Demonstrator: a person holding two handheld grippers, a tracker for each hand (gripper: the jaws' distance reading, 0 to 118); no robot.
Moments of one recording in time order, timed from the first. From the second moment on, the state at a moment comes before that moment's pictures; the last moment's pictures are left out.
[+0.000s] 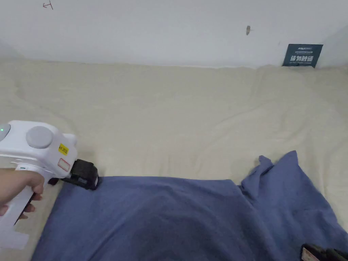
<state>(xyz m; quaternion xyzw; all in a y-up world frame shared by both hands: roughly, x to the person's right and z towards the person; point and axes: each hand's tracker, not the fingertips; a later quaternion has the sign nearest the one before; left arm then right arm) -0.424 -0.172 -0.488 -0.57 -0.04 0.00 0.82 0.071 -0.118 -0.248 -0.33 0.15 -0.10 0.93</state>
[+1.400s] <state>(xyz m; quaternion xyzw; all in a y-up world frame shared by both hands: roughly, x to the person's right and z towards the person) -0.410 -0.147 -0.458 -0.54 -0.06 -0.04 0.84 0.168 -0.101 -0.484 -0.48 0.03 -0.03 0.87</state>
